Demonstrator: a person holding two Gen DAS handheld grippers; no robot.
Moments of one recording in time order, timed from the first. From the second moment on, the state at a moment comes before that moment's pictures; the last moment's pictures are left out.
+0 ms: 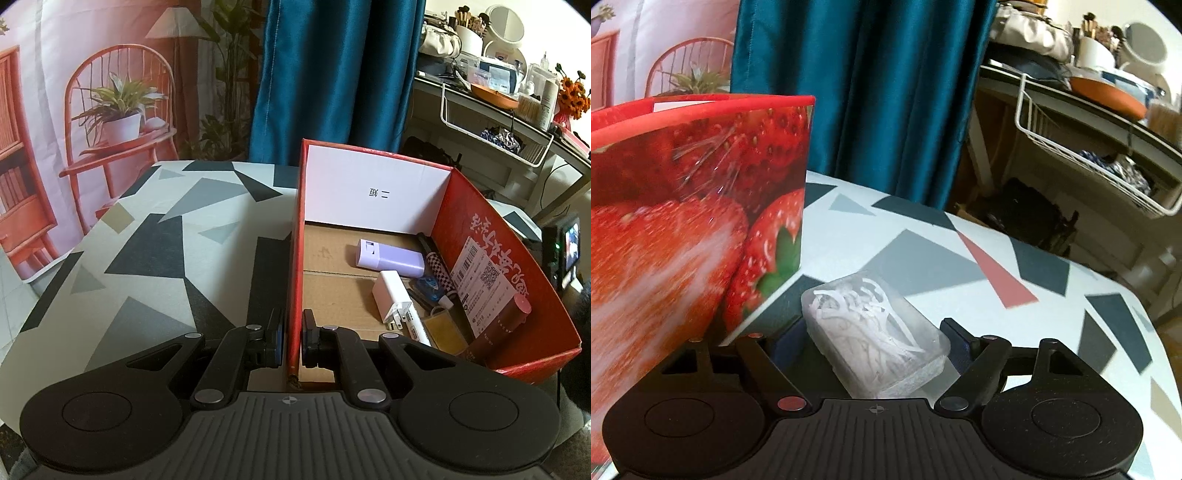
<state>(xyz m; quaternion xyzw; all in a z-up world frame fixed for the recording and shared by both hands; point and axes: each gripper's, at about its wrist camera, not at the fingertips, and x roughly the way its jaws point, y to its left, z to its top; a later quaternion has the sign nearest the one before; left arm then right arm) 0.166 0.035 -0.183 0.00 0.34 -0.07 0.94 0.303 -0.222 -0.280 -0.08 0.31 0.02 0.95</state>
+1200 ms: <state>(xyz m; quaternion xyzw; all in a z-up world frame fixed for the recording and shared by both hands) 0.168 0.035 -0.183 -0.01 0.34 -0.07 0.94 0.216 -0.200 -0.154 0.00 0.17 0.10 0.98</state>
